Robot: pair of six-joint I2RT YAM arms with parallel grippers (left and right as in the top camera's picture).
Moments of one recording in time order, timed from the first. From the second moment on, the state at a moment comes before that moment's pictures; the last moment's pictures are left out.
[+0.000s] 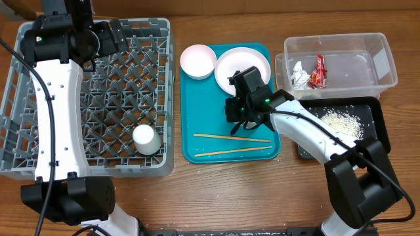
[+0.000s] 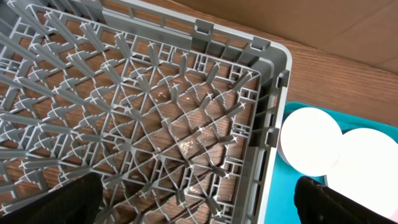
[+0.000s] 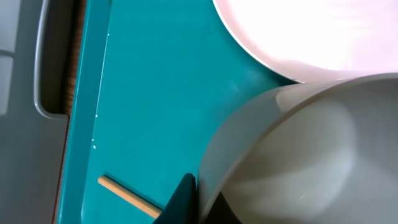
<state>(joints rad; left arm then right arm) 0.12 1.80 2.00 -1.11 0.02 -0.21 0.53 1.82 1.21 -0.45 -0.17 0.41</state>
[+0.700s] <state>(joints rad) 0.10 1.80 2.00 -1.18 0.13 -0.21 0.35 1.71 1.56 -0.79 -0.44 0.36</state>
